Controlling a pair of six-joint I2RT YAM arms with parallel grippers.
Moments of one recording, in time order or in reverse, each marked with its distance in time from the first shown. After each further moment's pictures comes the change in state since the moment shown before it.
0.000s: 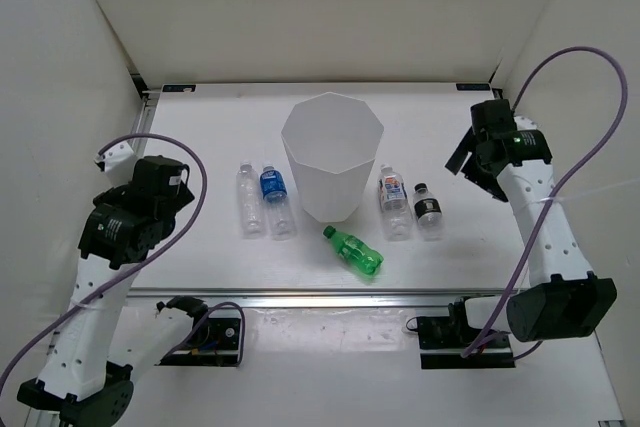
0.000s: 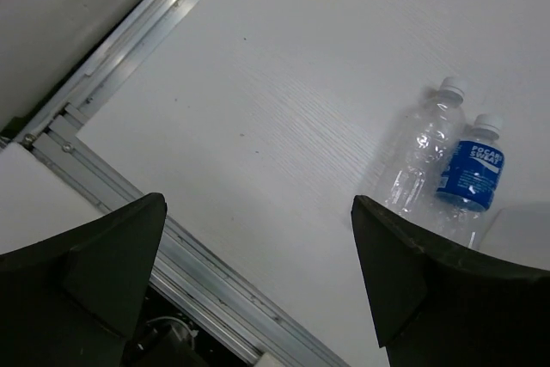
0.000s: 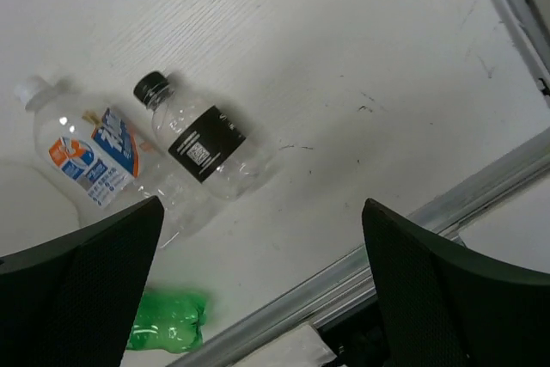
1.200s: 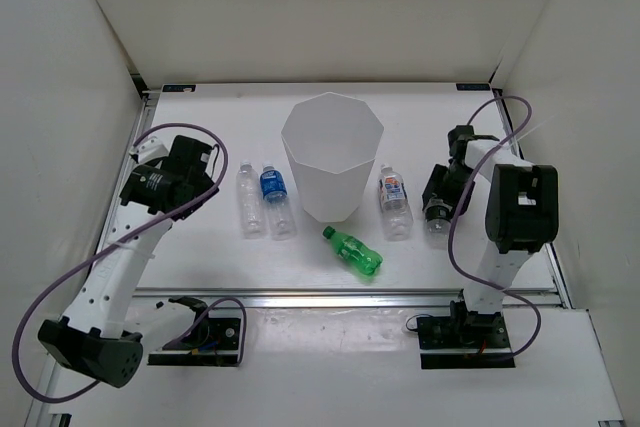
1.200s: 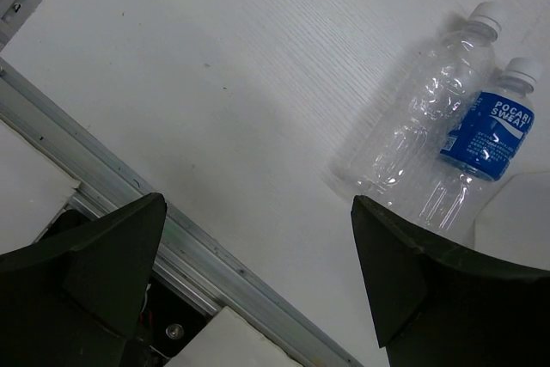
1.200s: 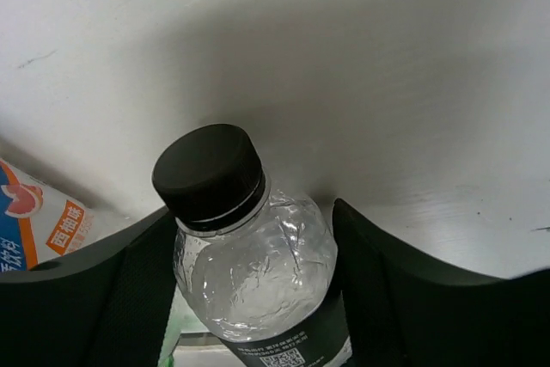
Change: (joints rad) left arm 0.016 0.223 -0.051 0.003 0.173 -0.201; right arm -0.114 0.571 -0.184 0.338 -0.454 -0.269
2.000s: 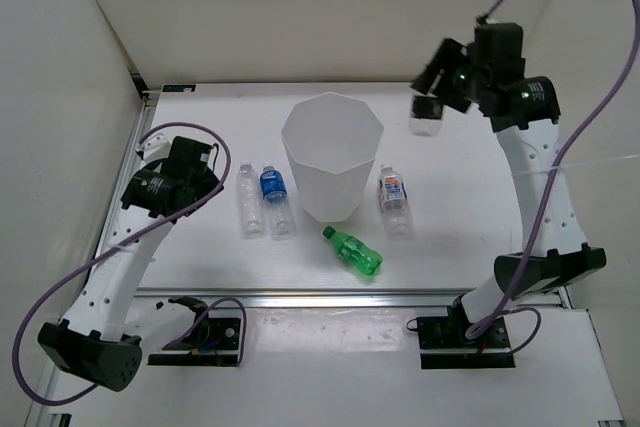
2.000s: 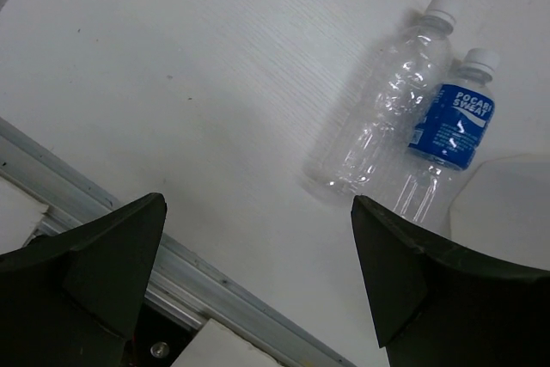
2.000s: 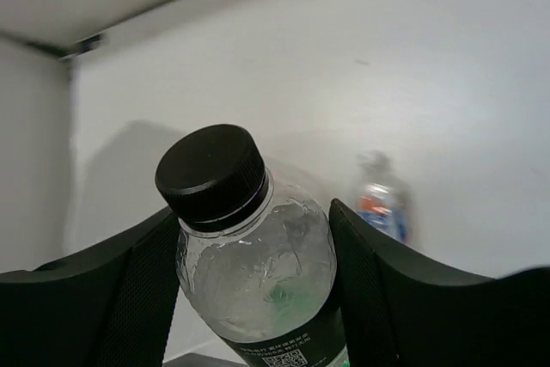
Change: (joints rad) left arm 0.002 -0.009 -0.036 0.091 0.041 0.057; right arm 0.162 -0.347 0.686 -0.157 0.009 0.132
